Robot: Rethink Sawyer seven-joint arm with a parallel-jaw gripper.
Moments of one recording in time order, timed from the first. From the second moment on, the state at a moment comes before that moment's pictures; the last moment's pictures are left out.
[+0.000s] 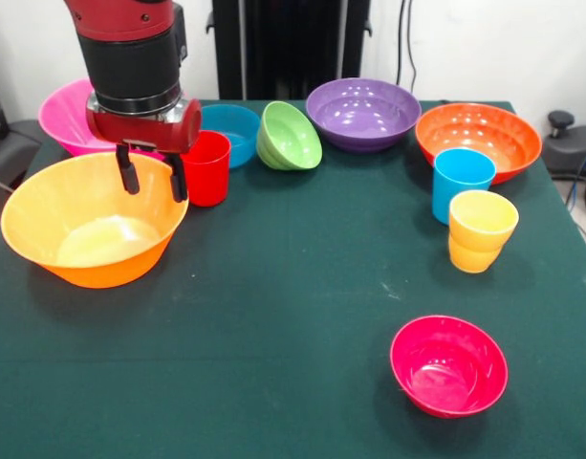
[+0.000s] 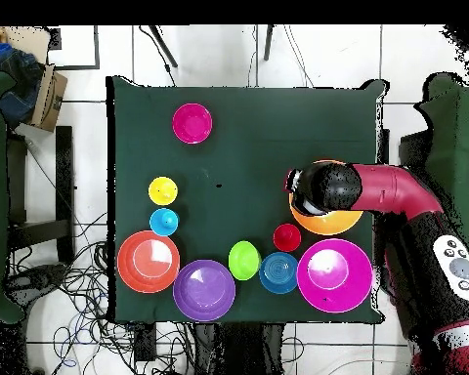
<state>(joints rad) -0.79 -0.58 0.51 1.53 -0.58 0.77 1.98</state>
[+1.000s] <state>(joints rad) -0.80 -0.60 0.51 1.54 -0.65 0.77 1.98</state>
